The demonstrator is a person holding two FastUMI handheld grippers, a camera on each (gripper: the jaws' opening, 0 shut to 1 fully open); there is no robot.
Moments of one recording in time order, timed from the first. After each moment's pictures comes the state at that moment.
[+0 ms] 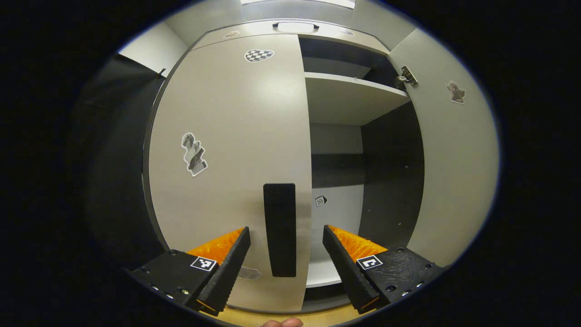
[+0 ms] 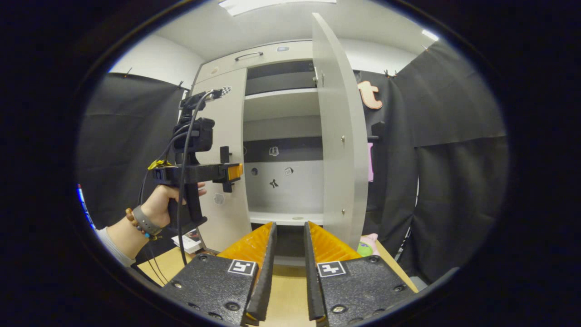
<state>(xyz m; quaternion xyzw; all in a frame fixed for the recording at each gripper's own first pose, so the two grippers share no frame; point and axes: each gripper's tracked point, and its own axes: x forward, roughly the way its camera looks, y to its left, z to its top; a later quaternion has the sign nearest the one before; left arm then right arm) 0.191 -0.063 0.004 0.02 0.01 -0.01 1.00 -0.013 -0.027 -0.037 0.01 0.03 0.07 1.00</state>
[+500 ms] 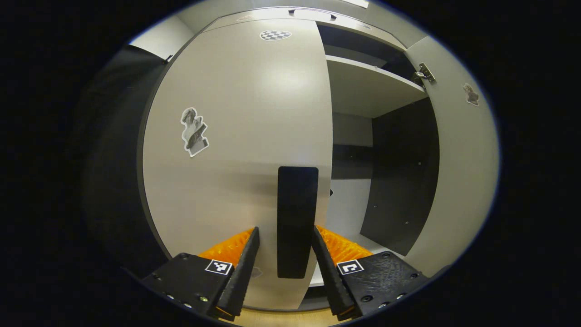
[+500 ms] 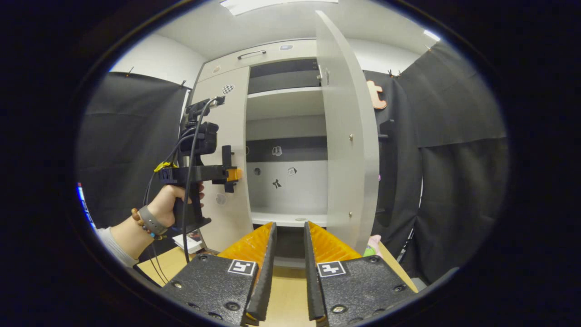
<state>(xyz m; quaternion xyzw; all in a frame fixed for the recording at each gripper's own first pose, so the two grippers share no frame) 0.205 -0.053 -0.010 0.00 0.03 -0.01 1.00 -0.003 -0.019 -0.040 0.01 0.04 0.08 1.00</state>
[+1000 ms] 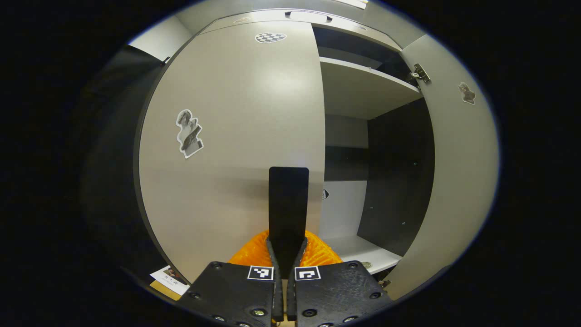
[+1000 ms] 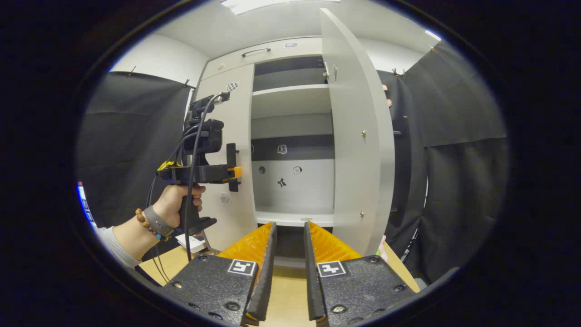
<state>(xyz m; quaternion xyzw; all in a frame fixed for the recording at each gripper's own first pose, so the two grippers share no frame) 0.205 -0.060 -0.011 0.00 0.03 -0.02 1.00 0.002 -0.007 -0.039 0.01 0.04 0.09 1.00</state>
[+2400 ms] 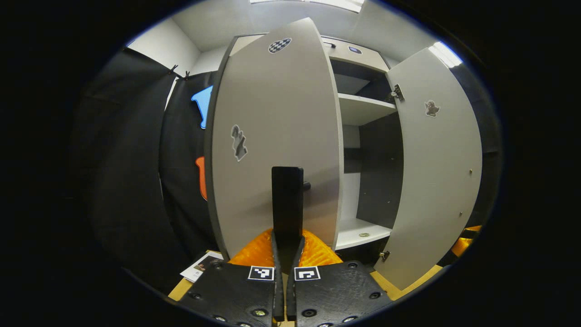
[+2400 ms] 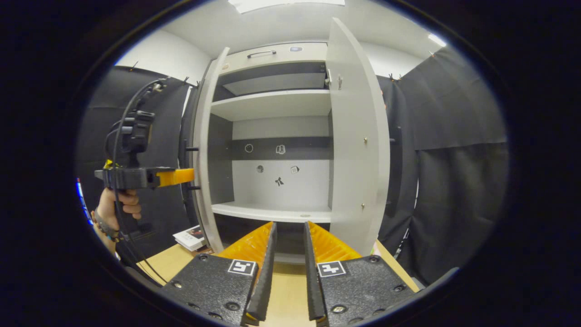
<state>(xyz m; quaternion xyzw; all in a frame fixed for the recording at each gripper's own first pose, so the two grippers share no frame) 0.111 -0.012 -0.002 0.02 0.03 -0.01 1.00 -0.030 0.003 -0.042 0.00 0.04 0.06 1.00</state>
